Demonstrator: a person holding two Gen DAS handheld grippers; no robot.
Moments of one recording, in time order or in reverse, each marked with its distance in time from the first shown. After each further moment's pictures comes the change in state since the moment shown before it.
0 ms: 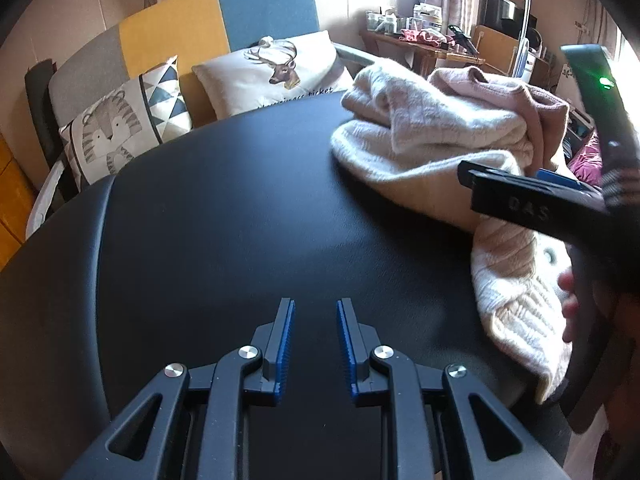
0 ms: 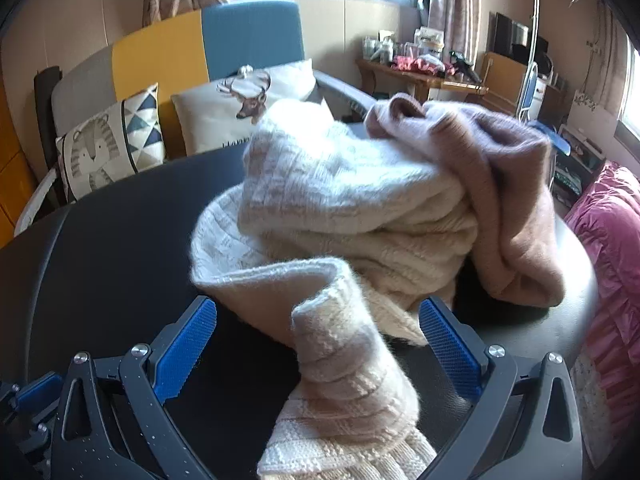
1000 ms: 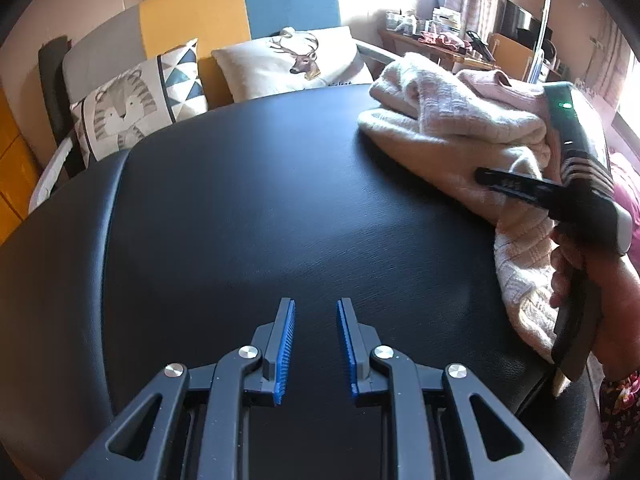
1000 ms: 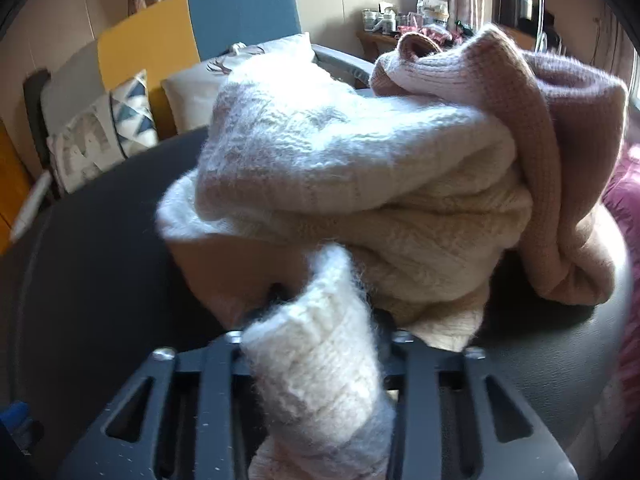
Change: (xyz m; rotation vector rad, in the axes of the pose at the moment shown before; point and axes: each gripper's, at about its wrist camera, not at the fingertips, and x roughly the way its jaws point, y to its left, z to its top) left arm 0.007 0.031 -0.017 -0.064 0.004 -0.004; right arm 0.049 -0.028 0.004 0.090 0.066 0.094
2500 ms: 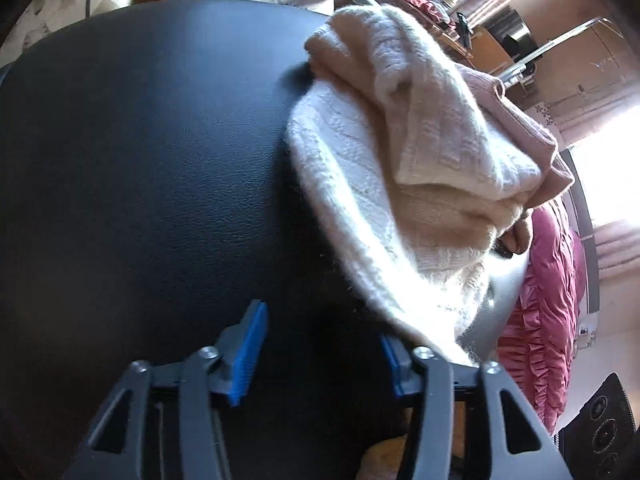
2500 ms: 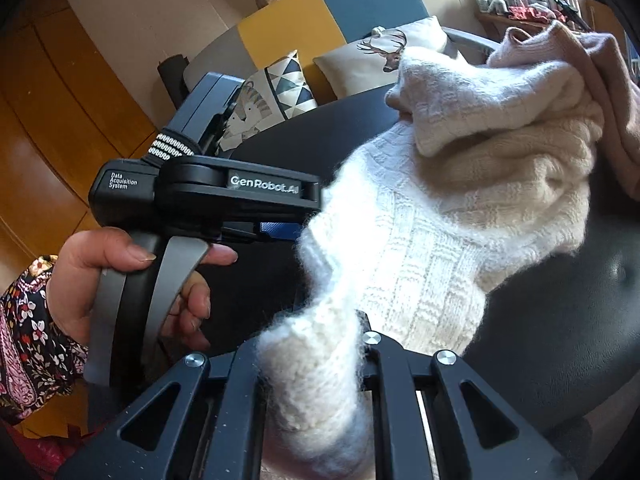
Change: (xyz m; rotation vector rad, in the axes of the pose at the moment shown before) left arm 0.058 -0.016 0.052 -0.154 0.330 -0.438; right arm -0.084 0.047 -0.086 -0.151 0.070 0.474
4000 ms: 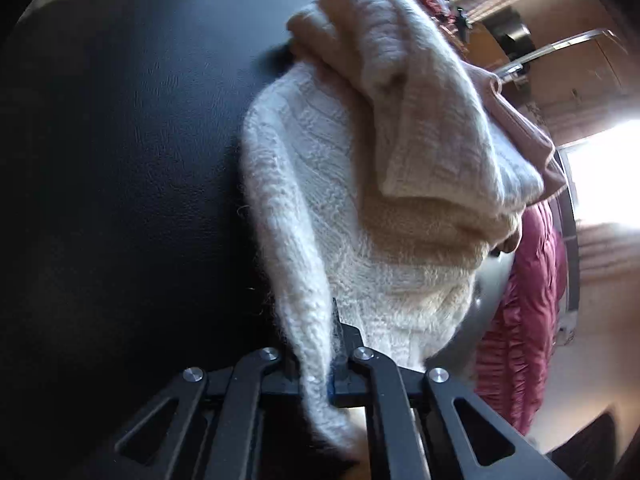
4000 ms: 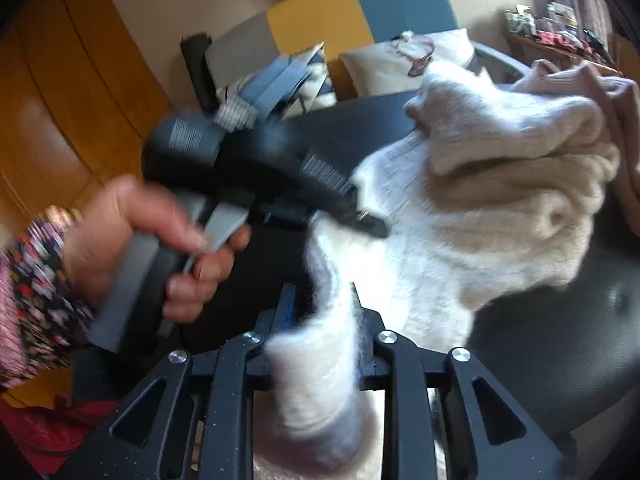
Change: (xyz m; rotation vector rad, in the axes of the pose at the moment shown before) left arm -0.005 0.017 0.000 -0.017 0.035 -0.070; right arm -0.008 0.000 0.013 -0.073 -0.012 0.011
